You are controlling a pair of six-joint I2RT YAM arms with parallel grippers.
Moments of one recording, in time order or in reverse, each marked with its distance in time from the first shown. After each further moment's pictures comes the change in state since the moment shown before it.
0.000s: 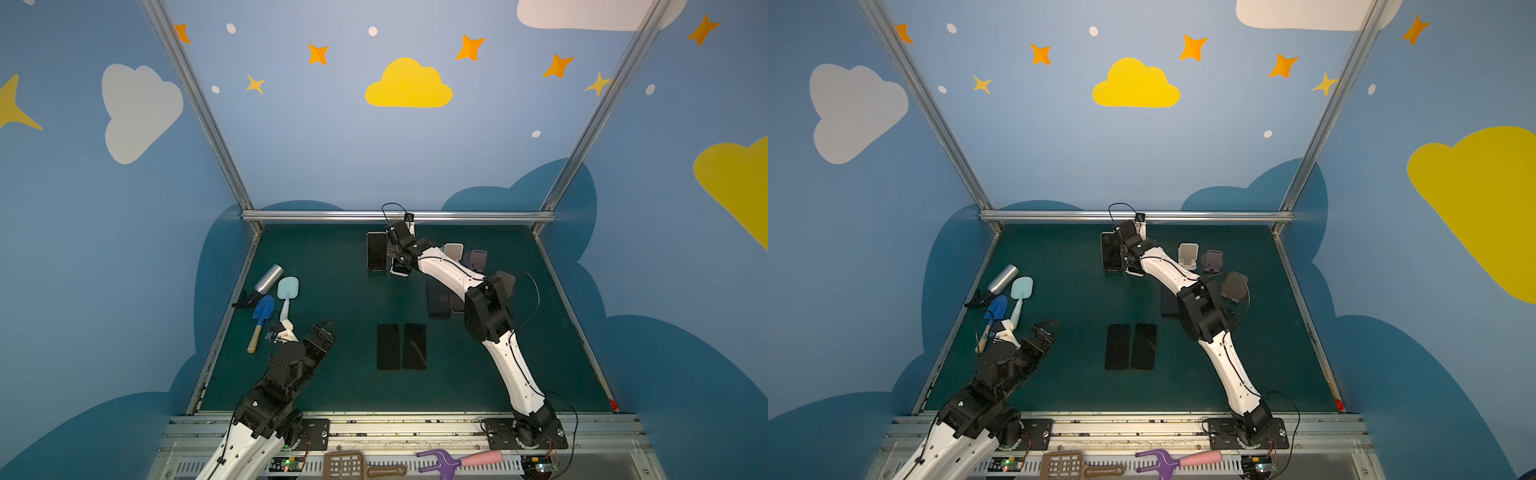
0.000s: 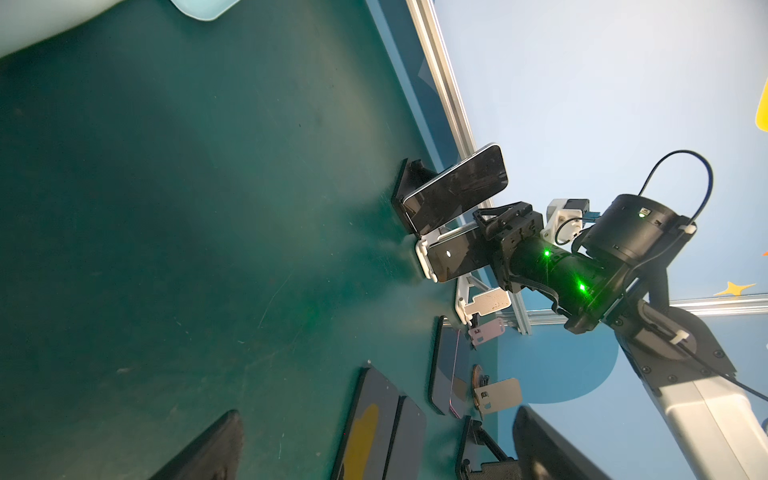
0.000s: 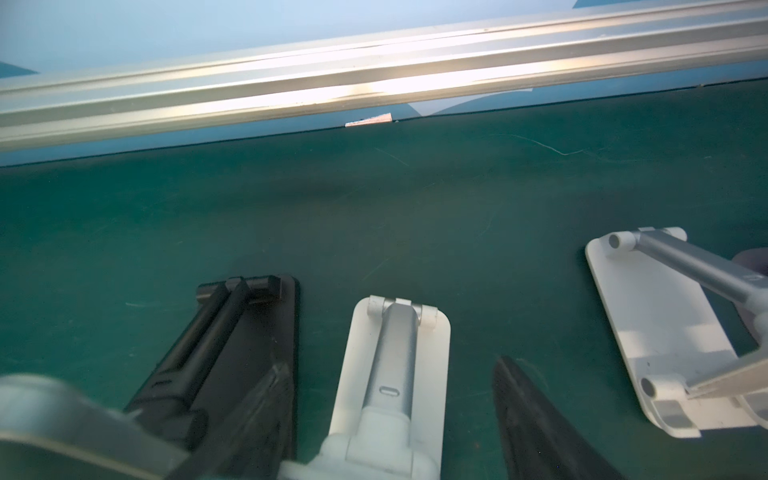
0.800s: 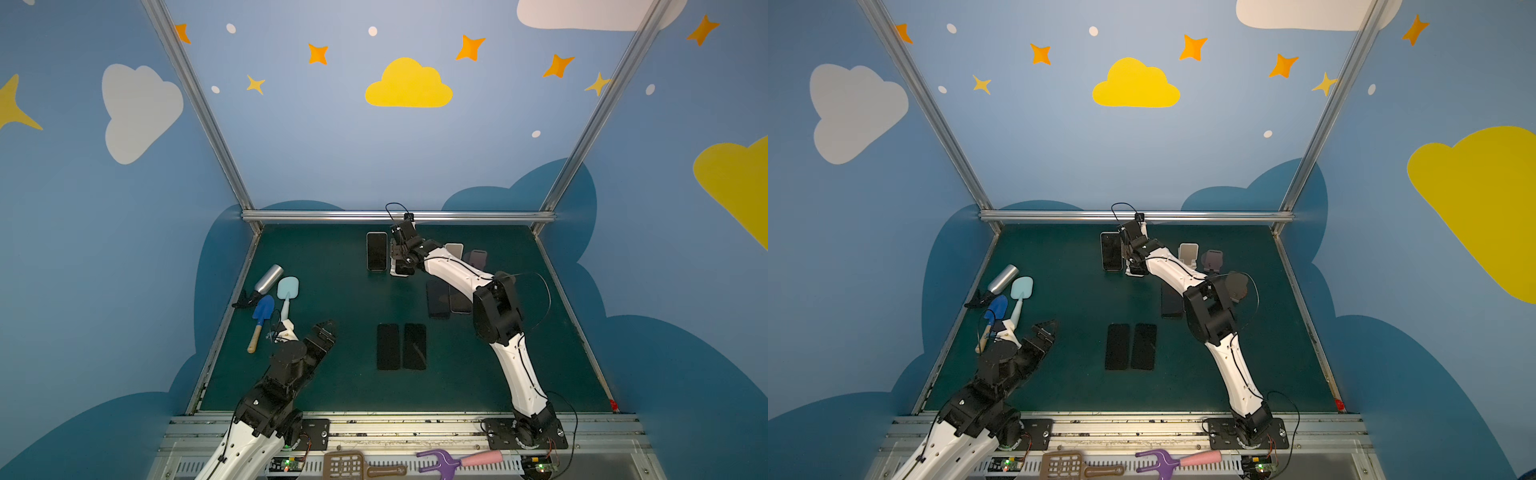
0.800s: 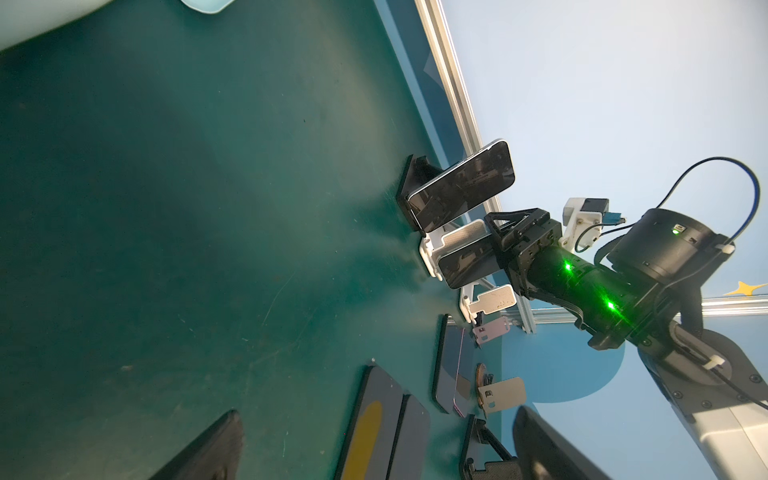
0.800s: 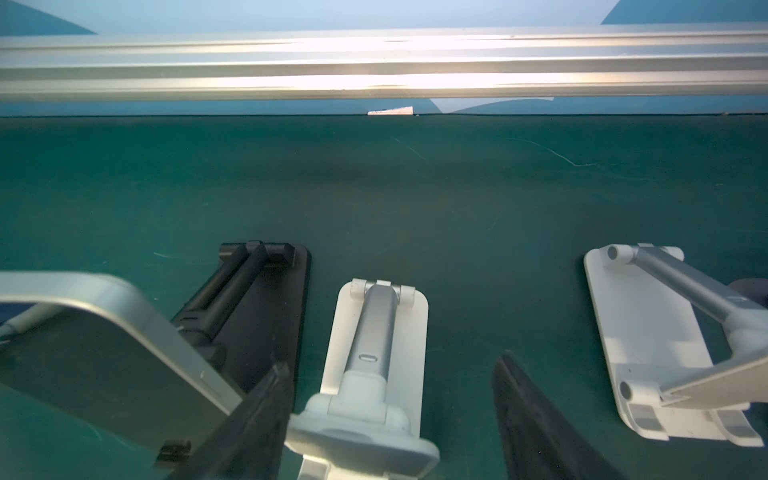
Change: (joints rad) left arm 0.002 0.021 0.000 0.003 0.007 0.000; right arm -0.006 -0.104 -0.146 0.064 -0.073 -0.108
